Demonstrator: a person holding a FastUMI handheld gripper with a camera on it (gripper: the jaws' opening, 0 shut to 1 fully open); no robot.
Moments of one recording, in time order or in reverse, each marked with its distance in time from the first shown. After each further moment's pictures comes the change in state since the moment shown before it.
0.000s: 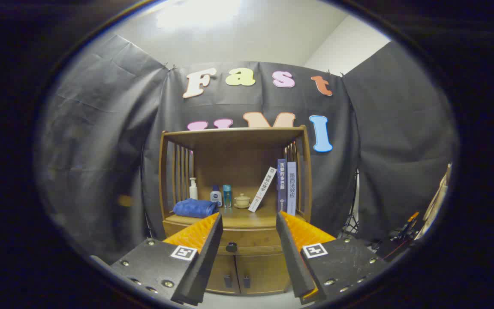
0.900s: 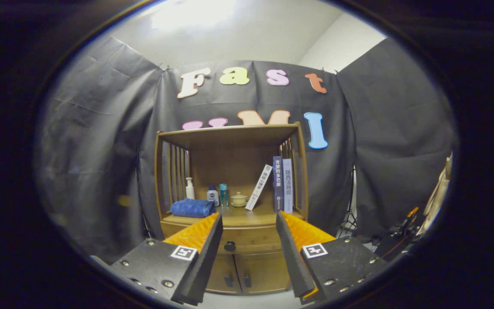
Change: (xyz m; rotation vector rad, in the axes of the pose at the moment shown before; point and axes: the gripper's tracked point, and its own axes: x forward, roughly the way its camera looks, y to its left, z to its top) arm 0.001 -0.004 -0.005 0.023 0.001 -0.018
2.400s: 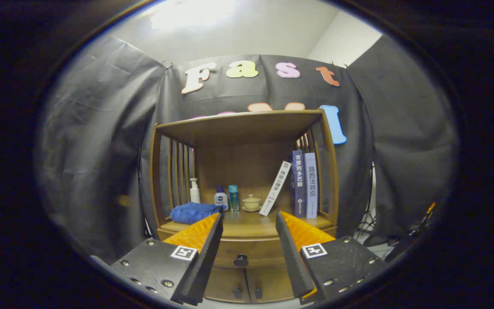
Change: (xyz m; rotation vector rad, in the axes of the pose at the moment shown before) arm 0.122 0.037 -0.041 0.054 -0.001 0.054
